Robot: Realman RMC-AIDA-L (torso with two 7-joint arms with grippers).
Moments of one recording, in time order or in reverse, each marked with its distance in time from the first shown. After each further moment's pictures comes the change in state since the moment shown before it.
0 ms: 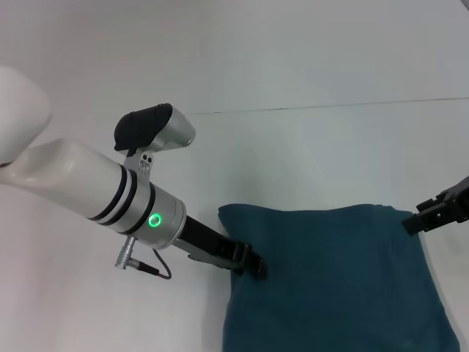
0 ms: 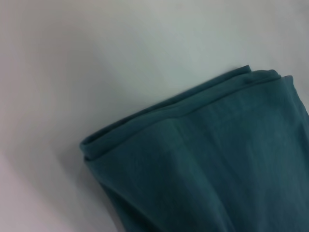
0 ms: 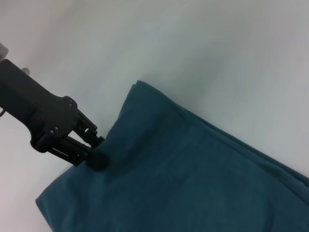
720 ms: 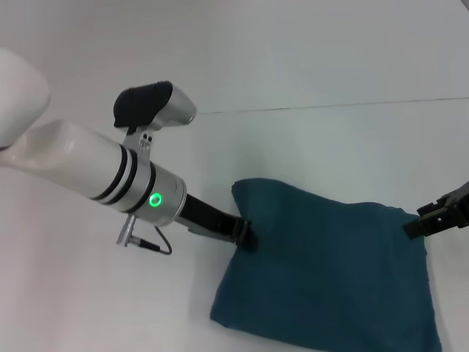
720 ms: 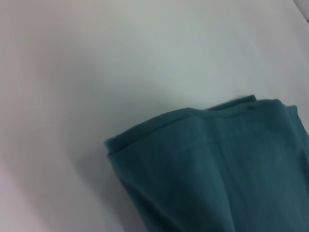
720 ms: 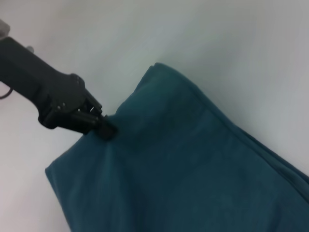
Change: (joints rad) left arm -0.020 0.011 0.000 0.025 -0.009 -0.040 0.038; right arm -0.020 0.009 0.009 0.000 0.005 0.013 -0.026
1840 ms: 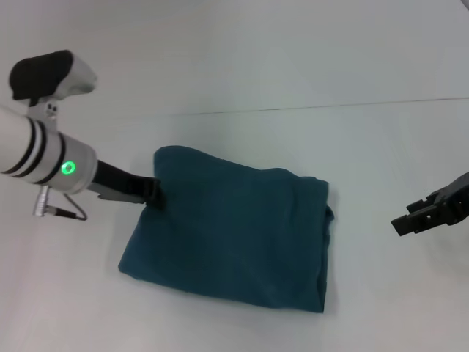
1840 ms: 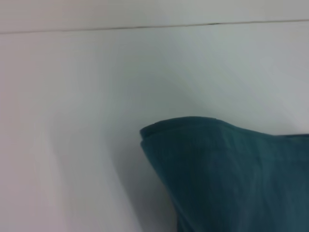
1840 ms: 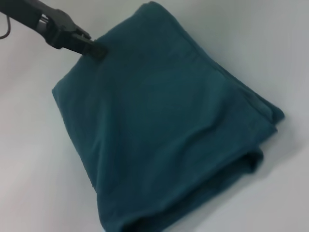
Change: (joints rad) left arm 0.059 0.105 -0.139 0.052 0.166 -0.054 -0.061; right arm 0.011 0.017 -0.004 -0.007 0.003 0.007 0.003
